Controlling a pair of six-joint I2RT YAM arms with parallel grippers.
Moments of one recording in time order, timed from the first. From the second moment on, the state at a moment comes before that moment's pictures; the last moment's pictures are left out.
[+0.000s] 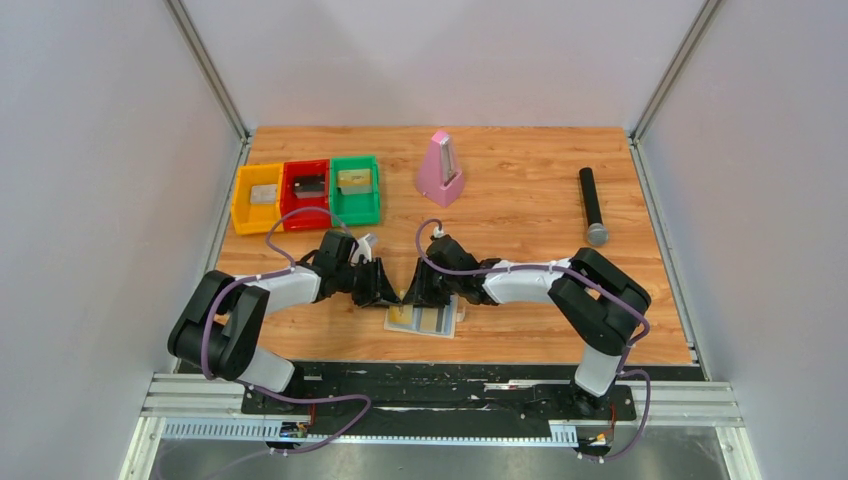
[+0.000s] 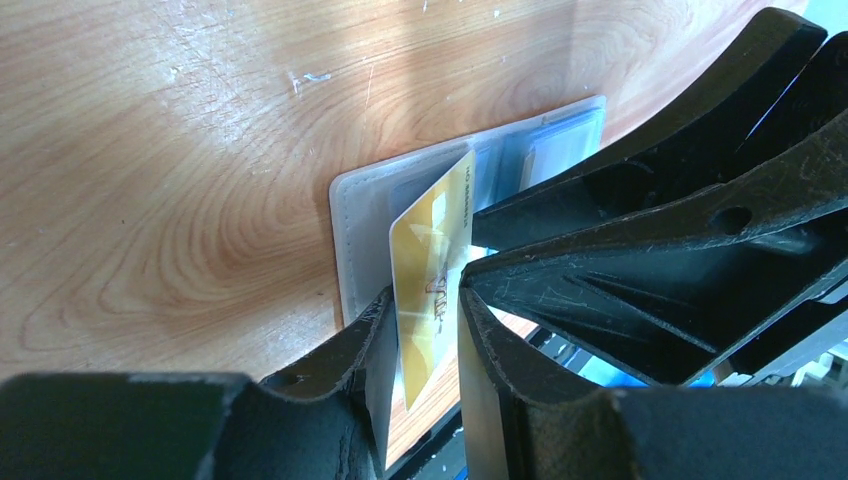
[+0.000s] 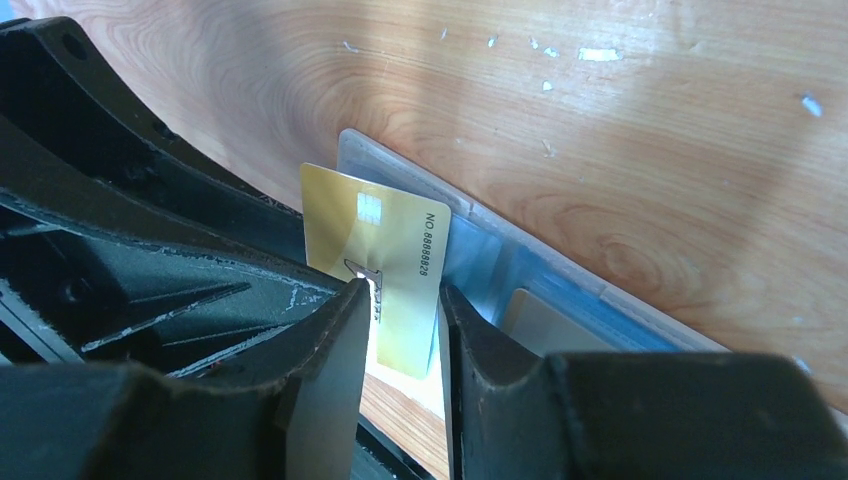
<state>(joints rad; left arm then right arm) -0.39 1.47 0.54 -0.03 0.62 -0.61 0.89 1.78 0.90 0.06 -0.19 1.00</state>
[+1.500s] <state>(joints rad) -0.38 1.01 0.58 -0.10 0.72 -0.73 0.78 1.47 0.71 0.31 -0.53 0.84</state>
